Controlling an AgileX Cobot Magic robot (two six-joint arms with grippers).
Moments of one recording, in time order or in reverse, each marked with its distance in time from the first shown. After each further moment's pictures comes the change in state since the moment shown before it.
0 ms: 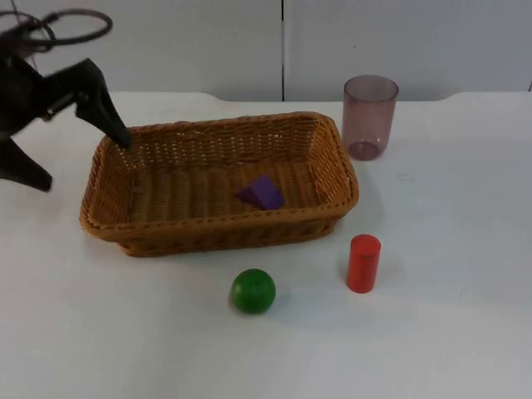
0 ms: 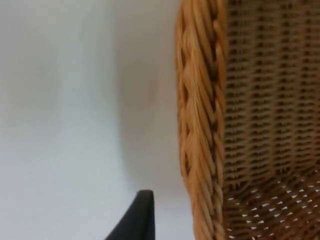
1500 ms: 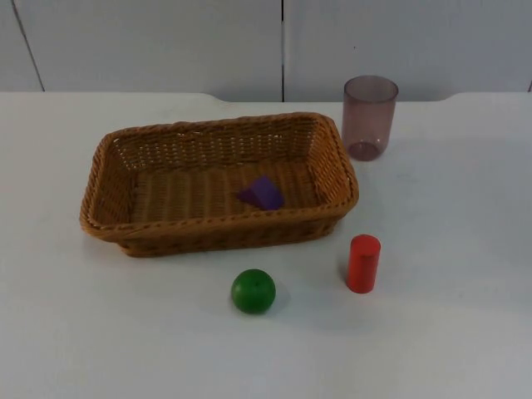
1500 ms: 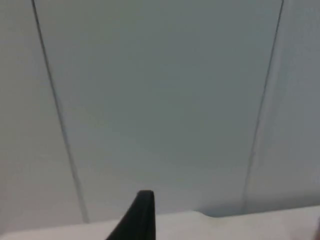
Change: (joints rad) right arm 0.000 -0.012 0.268 -0.339 -0.275 0.241; left arm -0.085 -1.068 0.093 0.326 -0.271 -0.085
